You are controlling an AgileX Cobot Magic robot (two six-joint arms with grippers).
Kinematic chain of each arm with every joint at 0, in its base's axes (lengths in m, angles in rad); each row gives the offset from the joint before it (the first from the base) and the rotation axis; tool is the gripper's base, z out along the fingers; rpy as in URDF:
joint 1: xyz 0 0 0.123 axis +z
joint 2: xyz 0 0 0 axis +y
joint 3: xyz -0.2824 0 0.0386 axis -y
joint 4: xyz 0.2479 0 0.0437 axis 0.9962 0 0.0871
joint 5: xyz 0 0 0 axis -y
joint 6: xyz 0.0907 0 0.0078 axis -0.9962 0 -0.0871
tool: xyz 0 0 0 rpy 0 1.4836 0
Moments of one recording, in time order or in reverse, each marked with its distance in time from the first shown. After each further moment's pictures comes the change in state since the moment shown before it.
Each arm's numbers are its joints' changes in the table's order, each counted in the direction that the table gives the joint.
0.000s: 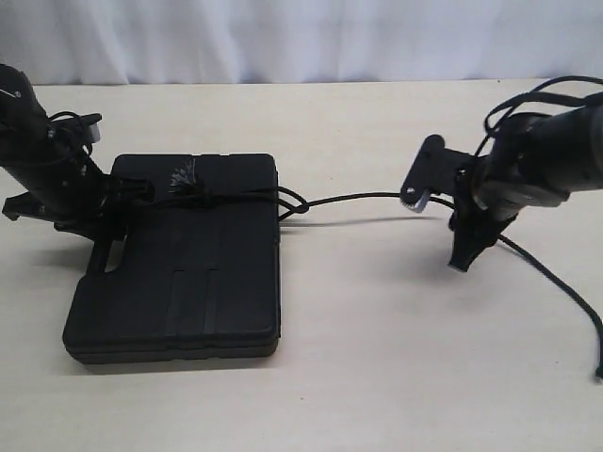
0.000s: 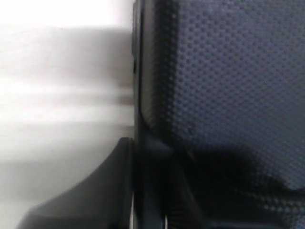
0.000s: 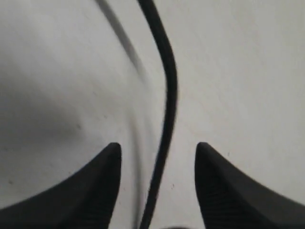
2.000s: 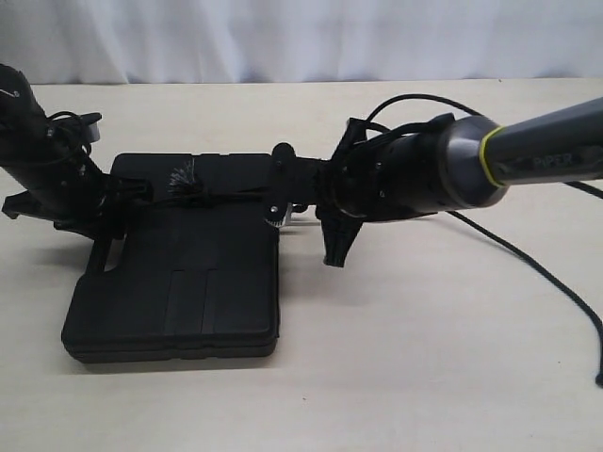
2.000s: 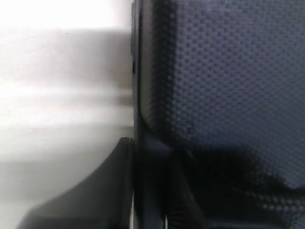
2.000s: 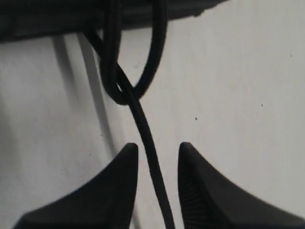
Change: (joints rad) left arm 0.004 0.000 0.000 -0.008 0.005 -0.025; right arm 0.308 0.143 0.195 -0.265 0.106 -0.196
